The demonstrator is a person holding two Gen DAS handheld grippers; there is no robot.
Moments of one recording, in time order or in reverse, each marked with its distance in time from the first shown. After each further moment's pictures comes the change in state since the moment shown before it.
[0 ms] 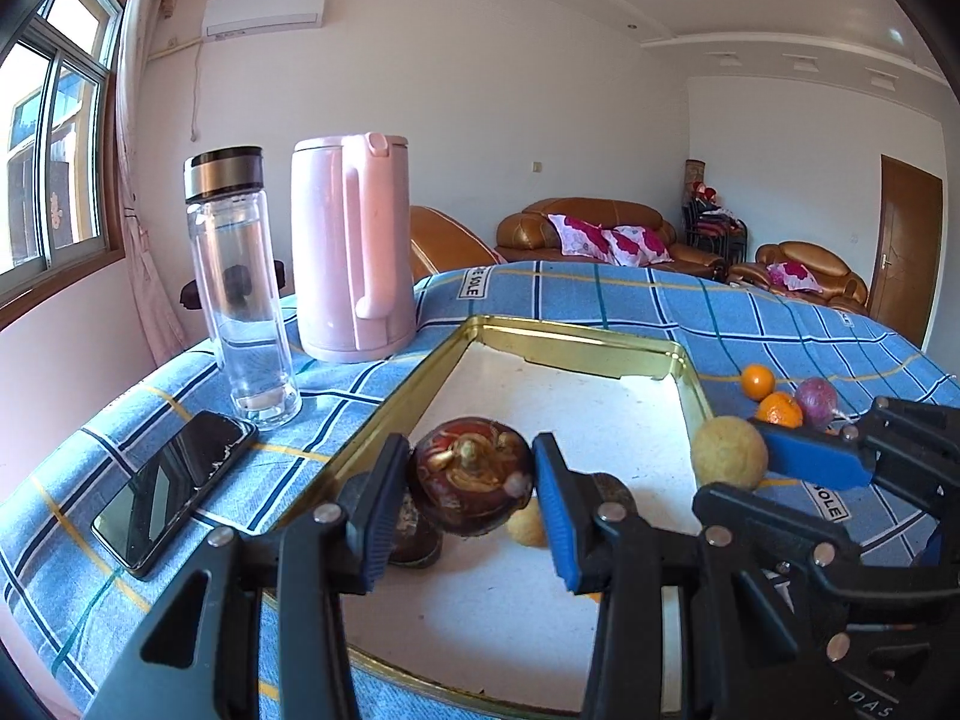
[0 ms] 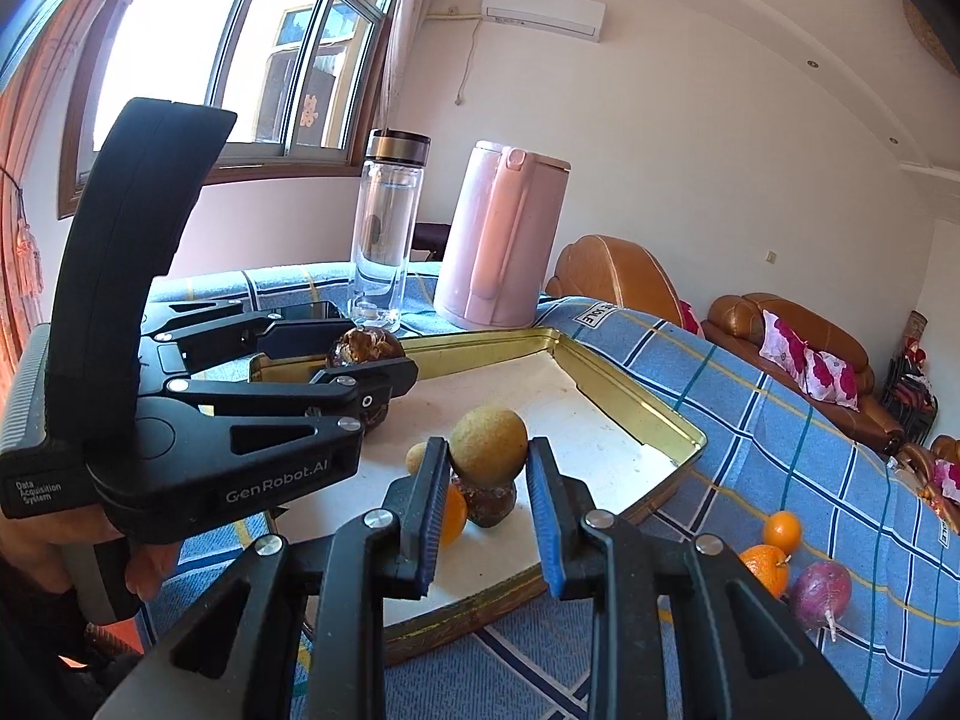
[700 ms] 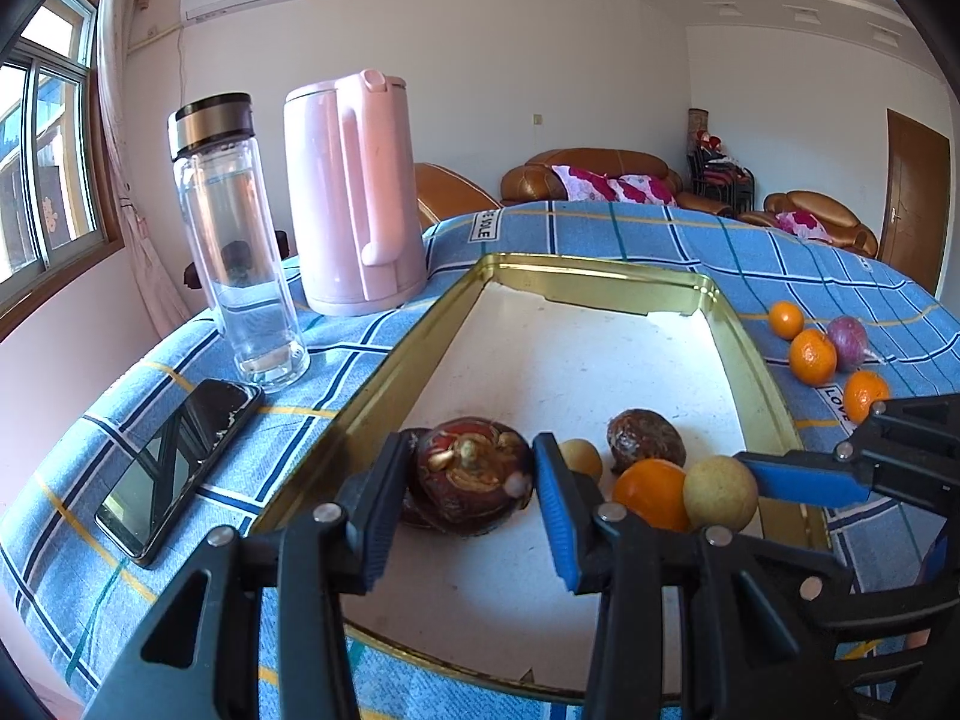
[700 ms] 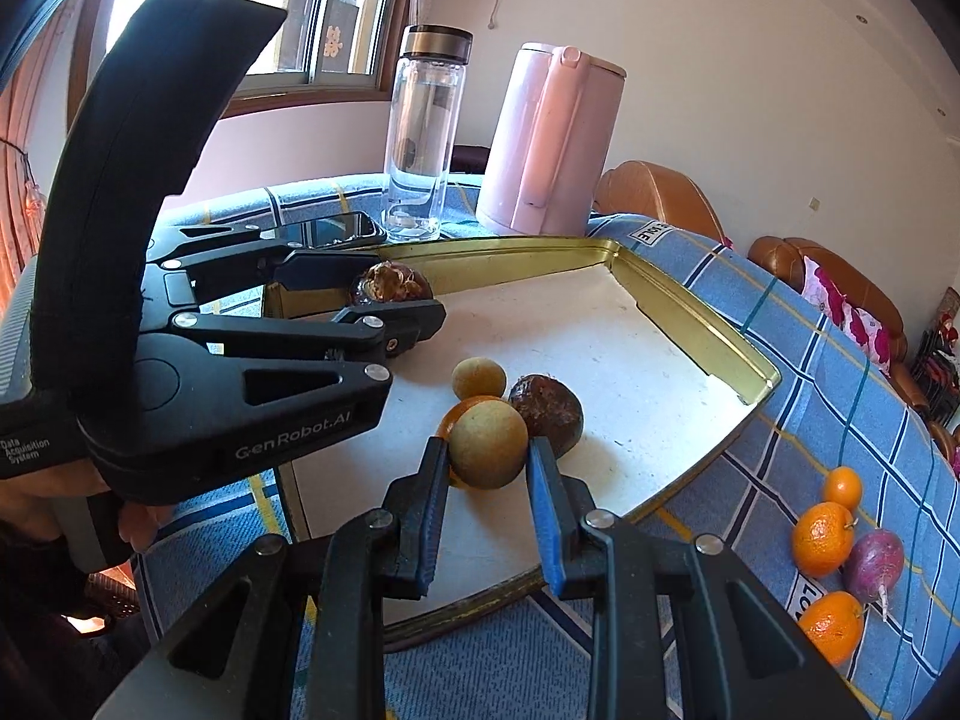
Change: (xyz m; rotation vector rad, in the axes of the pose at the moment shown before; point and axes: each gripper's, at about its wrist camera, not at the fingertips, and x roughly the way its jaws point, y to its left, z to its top) left arm 0.021 0.007 -0.013 0.053 0.112 0.032; right arm 0.033 0.011 -0.009 -0.011 0.197 0.093
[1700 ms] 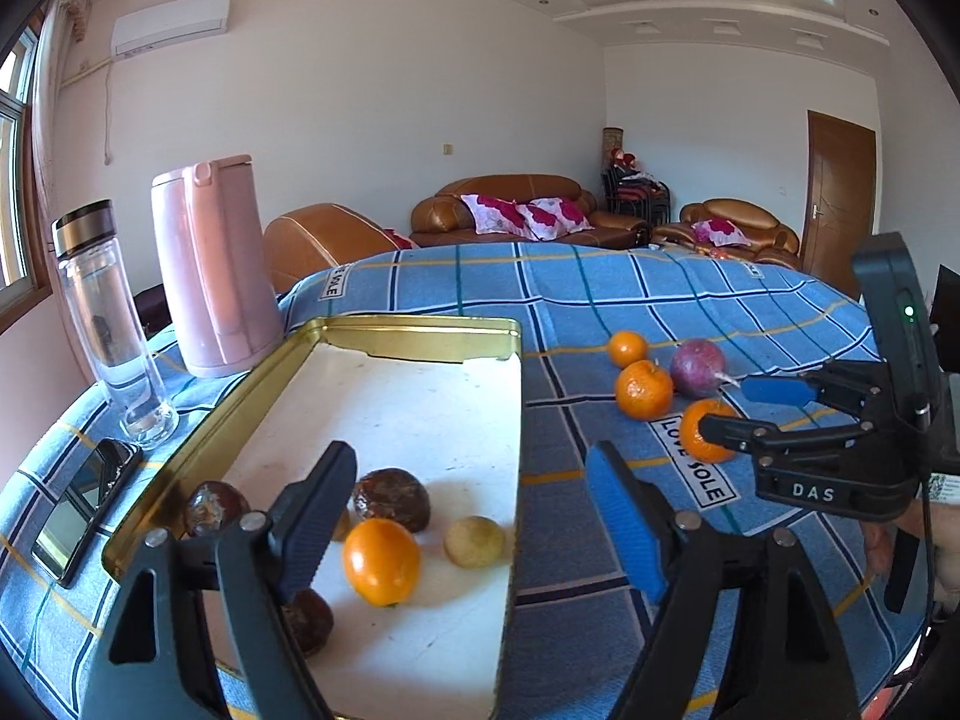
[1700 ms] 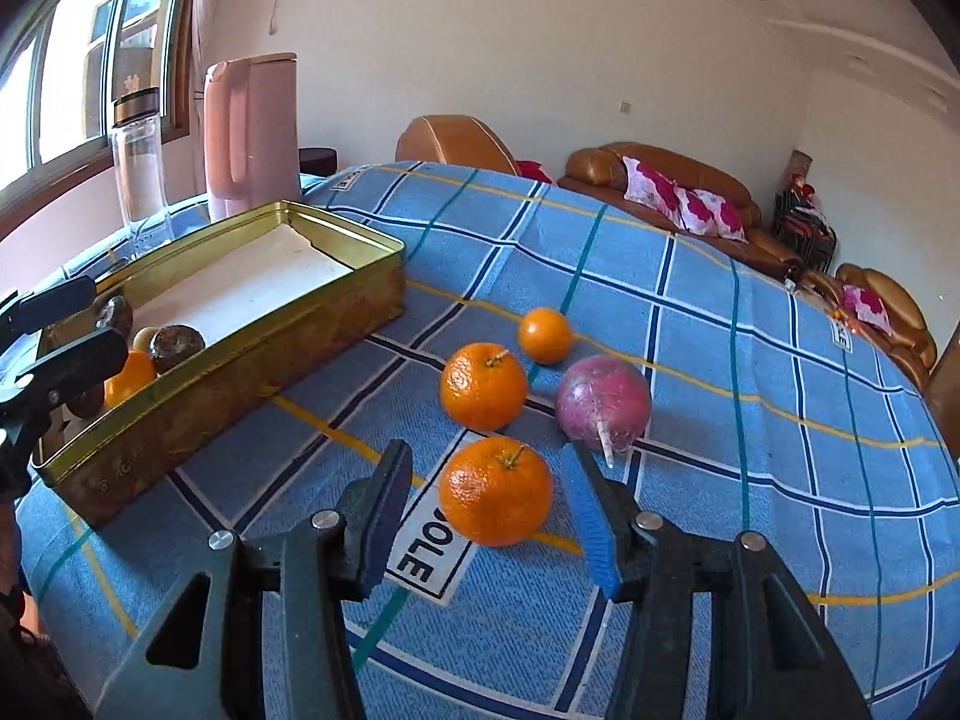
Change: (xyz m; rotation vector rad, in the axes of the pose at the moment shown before) left arm -0.035 -0.099 0.019 0.082 -0.077 -0.193; right arm -0.057 -0.153 -0.070 0.346 0.086 -0.325
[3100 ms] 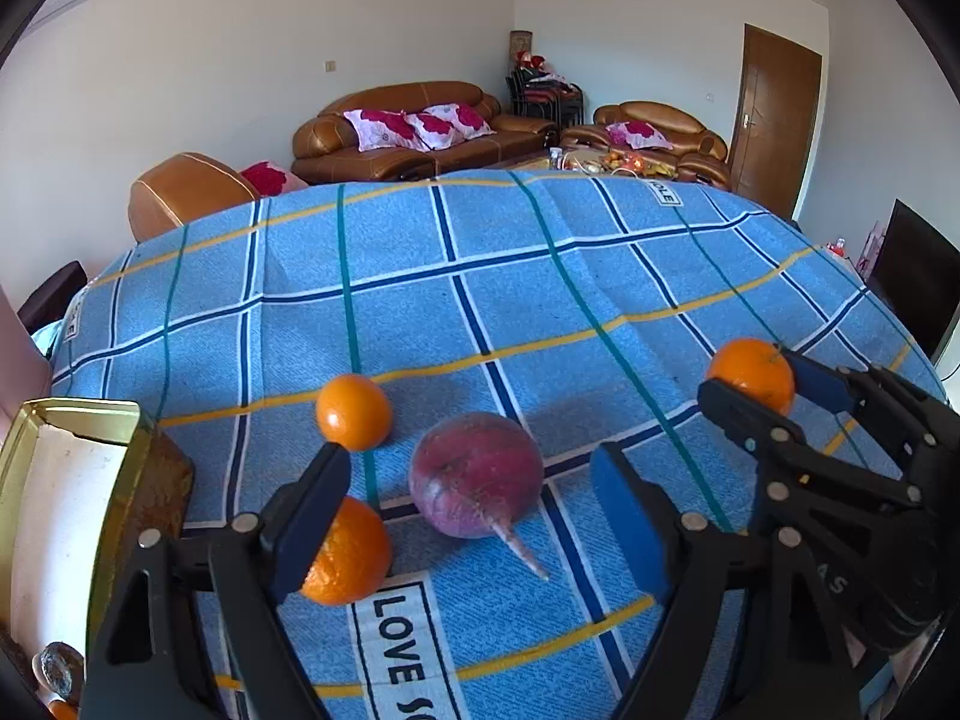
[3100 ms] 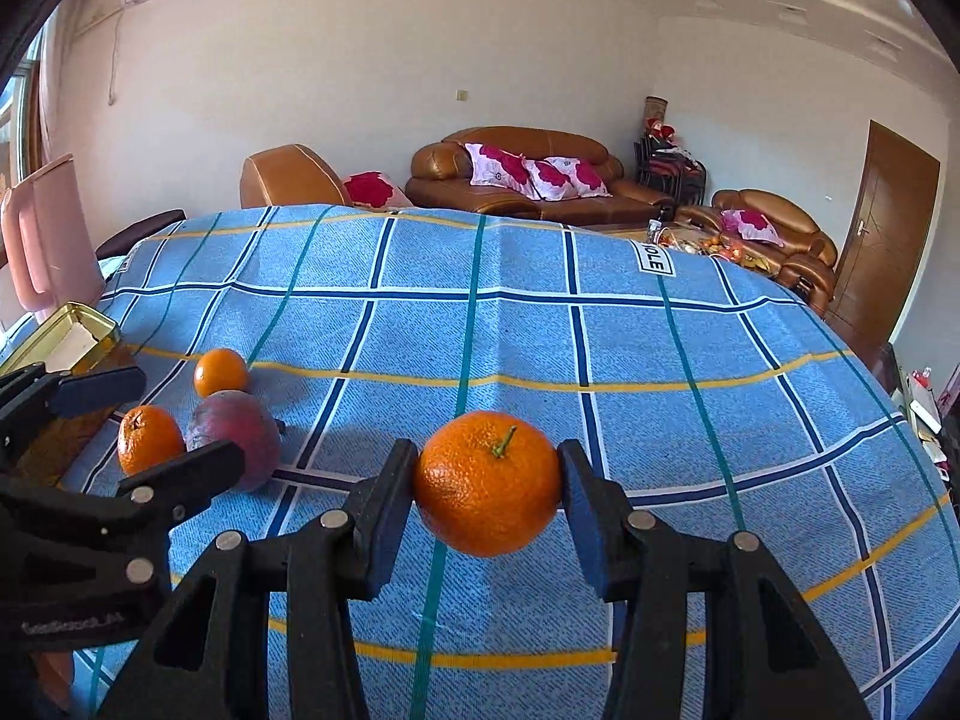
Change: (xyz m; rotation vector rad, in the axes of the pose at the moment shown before) left arm 0.153 -0.176 0.068 0.100 0.263 -0.199; right arm 0.009 -0.152 -0.013 0.265 -0.027 -0.250
